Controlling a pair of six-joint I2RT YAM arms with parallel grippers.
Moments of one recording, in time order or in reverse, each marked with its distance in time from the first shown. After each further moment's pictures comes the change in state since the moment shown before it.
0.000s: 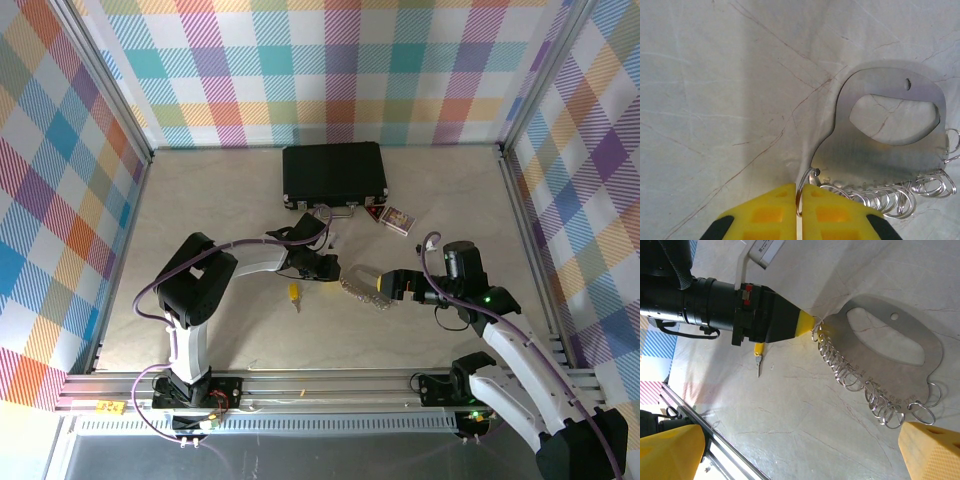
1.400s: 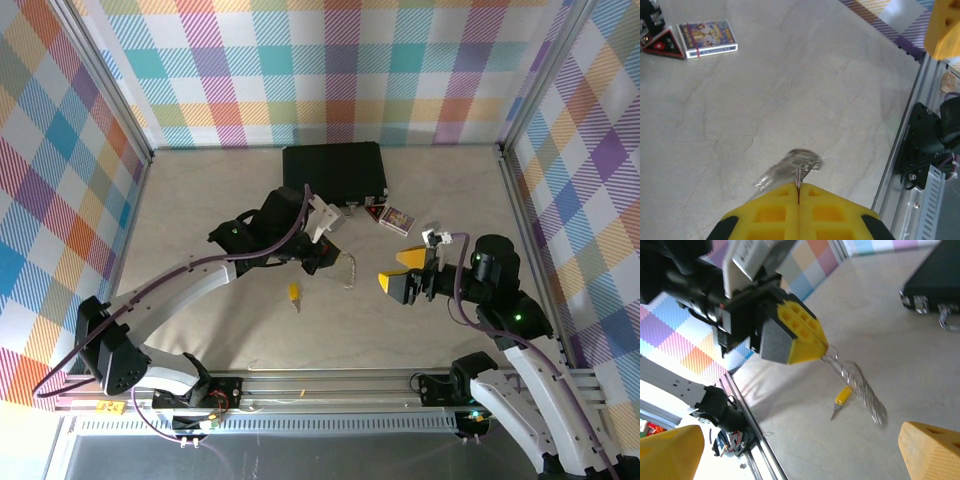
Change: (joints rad) left arm -0.113 -0.542 0.132 -0.329 -0.034 0.420; right arm 0.011 -0.167 0.198 0.069 -0.245 -0.180
